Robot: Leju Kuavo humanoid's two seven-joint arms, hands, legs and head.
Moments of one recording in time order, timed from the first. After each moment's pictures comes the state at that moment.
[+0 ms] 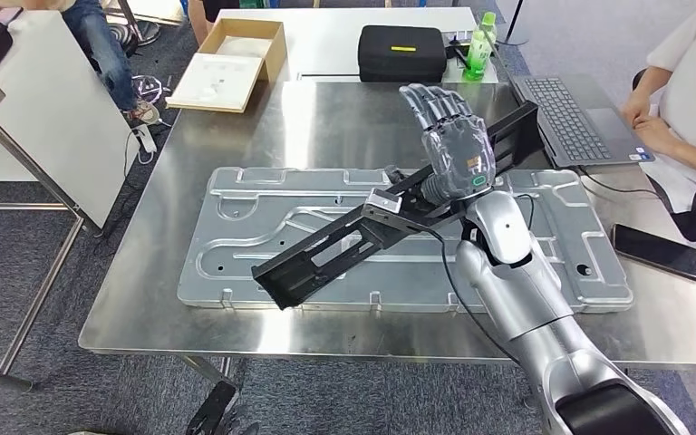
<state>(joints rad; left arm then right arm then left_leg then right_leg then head) -0.22 -0.10 0.17 -0.21 -0.47 -0.07 -0.36 -0.77 -0.01 0.40 -1.12 1.13 -0.57 -0.12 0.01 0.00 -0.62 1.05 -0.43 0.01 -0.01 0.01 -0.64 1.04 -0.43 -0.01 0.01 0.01</state>
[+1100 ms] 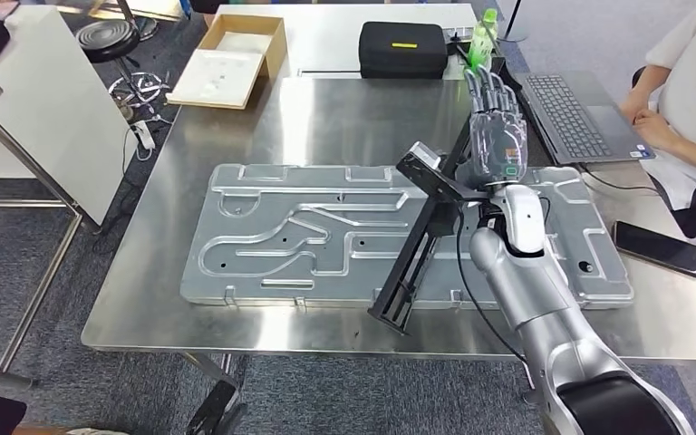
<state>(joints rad) -0.22 -0.11 0.20 -0.21 -0.49 -0.07 -0.36 -0.80 0.00 0.29 -1.01 1.01 -0.53 0.01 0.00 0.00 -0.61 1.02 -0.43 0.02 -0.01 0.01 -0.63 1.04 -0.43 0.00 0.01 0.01</state>
